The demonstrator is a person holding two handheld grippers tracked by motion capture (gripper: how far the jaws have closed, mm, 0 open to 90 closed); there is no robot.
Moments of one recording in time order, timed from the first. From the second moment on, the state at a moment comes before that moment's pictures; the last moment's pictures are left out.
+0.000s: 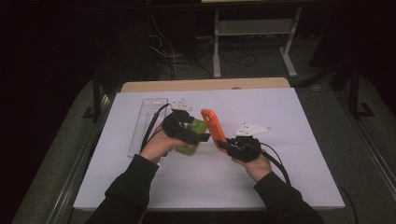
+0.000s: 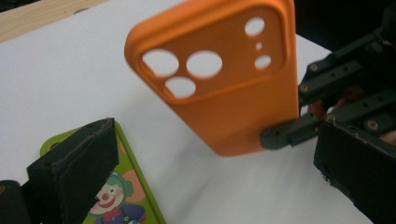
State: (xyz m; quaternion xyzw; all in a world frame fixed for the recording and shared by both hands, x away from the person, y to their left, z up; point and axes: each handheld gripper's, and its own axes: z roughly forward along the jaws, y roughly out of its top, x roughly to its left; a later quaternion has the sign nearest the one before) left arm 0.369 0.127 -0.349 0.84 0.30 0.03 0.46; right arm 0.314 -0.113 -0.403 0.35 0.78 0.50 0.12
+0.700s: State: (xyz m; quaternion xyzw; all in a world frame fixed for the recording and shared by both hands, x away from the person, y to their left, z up) left arm 0.369 0.124 -0.349 0.83 0.29 0.04 0.48; right arm 0.301 -0.089 -0.400 0.32 0.78 0.52 0.10
